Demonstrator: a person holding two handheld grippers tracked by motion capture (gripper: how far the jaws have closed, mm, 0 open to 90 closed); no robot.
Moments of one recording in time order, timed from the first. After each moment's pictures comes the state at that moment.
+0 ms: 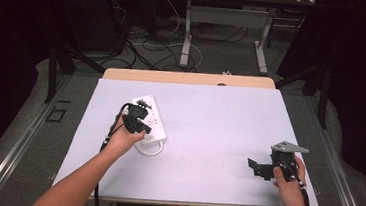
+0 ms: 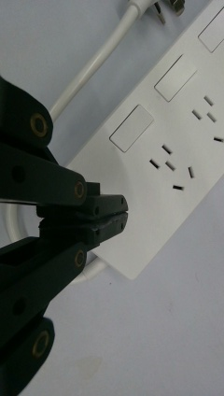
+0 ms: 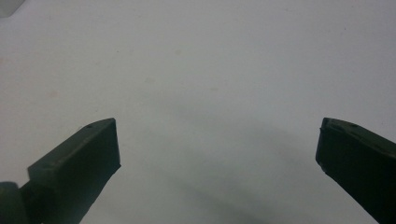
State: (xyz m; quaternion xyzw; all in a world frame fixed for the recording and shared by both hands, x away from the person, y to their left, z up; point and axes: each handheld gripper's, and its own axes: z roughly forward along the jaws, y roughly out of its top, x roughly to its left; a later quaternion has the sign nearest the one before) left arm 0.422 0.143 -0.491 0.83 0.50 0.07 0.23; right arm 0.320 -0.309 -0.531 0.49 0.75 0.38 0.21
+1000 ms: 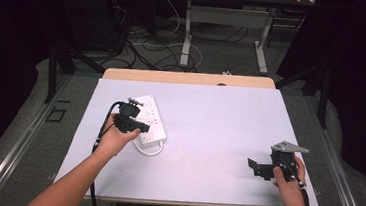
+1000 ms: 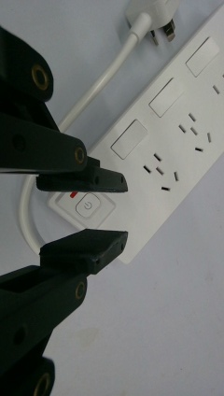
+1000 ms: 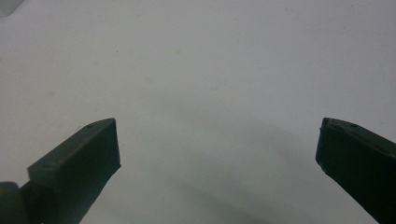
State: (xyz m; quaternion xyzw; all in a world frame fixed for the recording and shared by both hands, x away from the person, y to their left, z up) left arm 0.409 0.164 -0.476 0.81 0.51 0.07 0.29; right arm 0.320 -0.310 -0.532 0.49 0.75 0.38 0.21
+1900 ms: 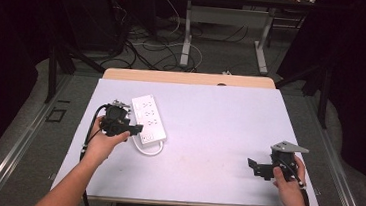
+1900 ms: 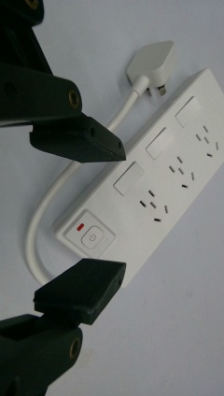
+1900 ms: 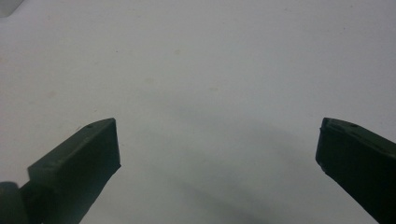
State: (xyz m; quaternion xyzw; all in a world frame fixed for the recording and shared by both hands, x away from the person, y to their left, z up) left arm 0.391 0.194 -0.476 0.79 0.49 0.13 0.33; right arm 0.320 -0.309 -0.531 0.49 0.75 0.38 0.21
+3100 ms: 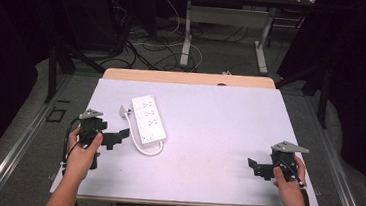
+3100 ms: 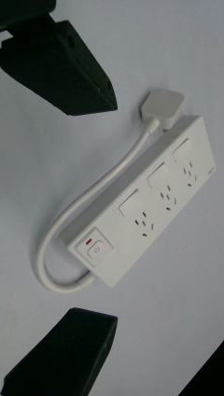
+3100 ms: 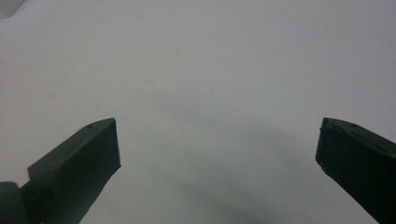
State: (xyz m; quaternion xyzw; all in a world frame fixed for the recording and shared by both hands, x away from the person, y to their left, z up) left arm 0.353 0.246 -0.492 0.71 0.54 0.14 0.43; right arm 0.320 -0.309 -0.531 0.49 0.75 0.38 0.21
